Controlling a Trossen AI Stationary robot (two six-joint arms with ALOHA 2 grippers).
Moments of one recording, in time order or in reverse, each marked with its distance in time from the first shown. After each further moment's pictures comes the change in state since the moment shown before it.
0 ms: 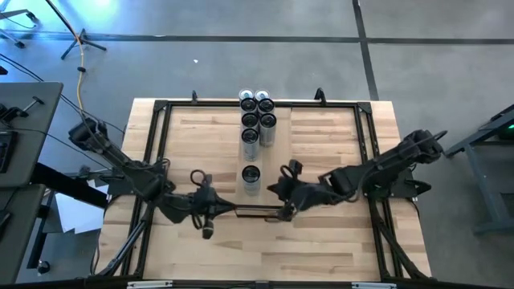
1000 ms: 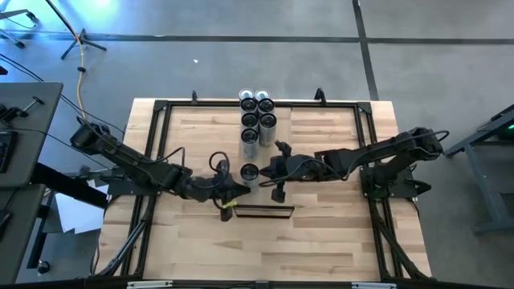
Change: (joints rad) left arm 0.238 0.080 0.000 0.089 0.146 0.171; right arm -0.201 -0.020 -0.068 0.217 -0.253 -0.177
